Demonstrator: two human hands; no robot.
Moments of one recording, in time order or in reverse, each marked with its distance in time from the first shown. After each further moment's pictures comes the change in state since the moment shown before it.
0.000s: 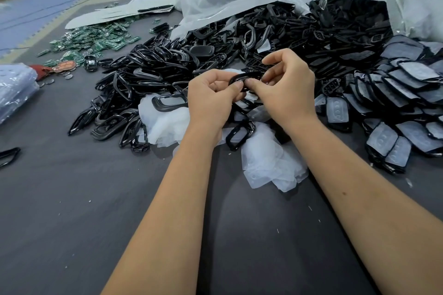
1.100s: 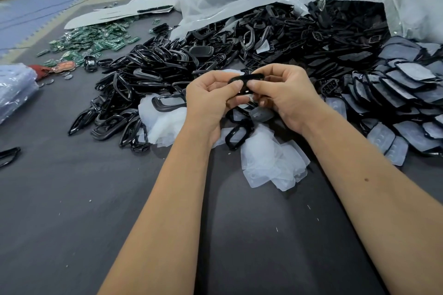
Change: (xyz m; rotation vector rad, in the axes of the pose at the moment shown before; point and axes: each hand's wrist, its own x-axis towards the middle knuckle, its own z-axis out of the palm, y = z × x) left_hand -0.001 0.002 -0.004 -0.274 -0.101 -0.098; right_hand 0.006 0.004 -0.009 0.574 -0.351 0.330
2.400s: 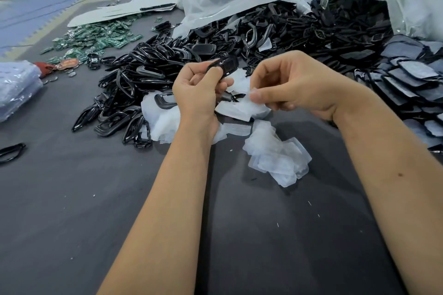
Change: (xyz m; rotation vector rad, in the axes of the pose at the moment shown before) left_hand 0.004 0.008 0.000 -0.081 0.293 0.112; right_hand -0.011 -0.044 -0.024 -0.393 -0.506 -0.037
